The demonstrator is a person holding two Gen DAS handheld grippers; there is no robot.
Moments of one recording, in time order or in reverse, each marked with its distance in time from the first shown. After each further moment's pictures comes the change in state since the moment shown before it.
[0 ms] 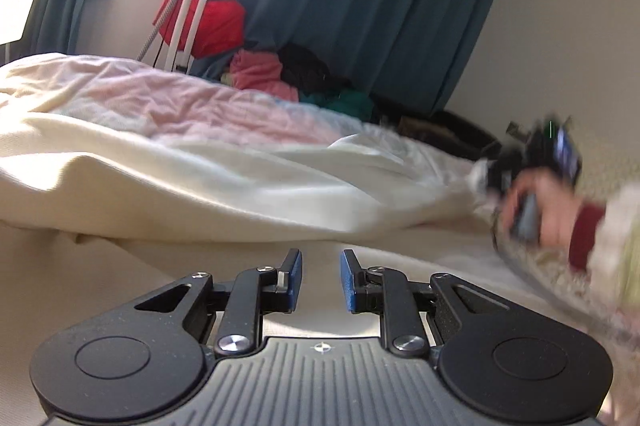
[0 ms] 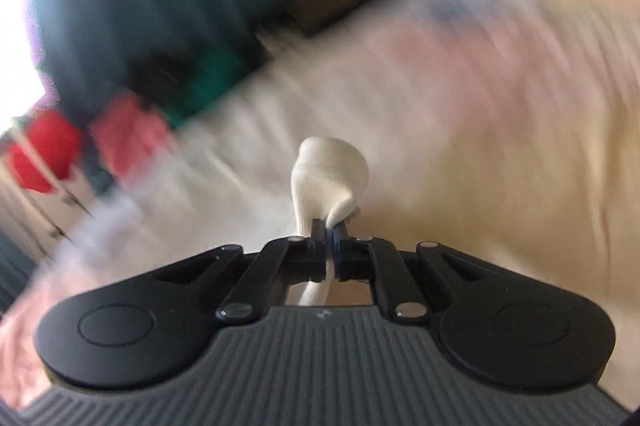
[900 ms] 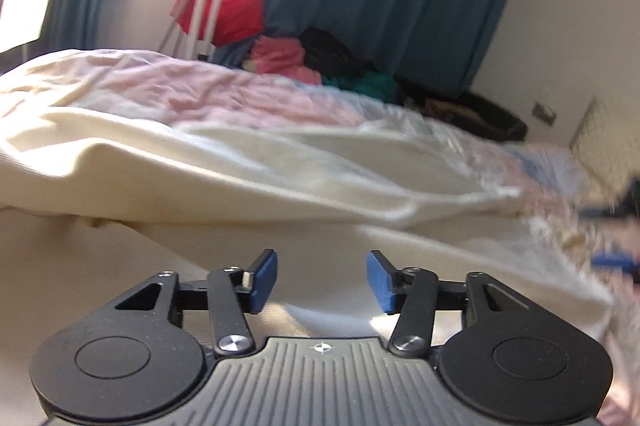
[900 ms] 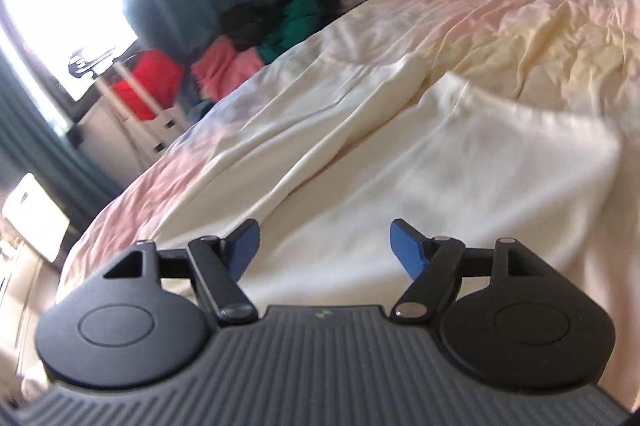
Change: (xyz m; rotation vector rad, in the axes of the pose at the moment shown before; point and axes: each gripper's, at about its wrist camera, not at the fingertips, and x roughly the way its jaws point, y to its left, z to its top) left arm -0.010 -0.003 0.006 -0.019 0.015 0.114; right arm -0.243 -0.032 -0.108 -0.095 0.122 0.283
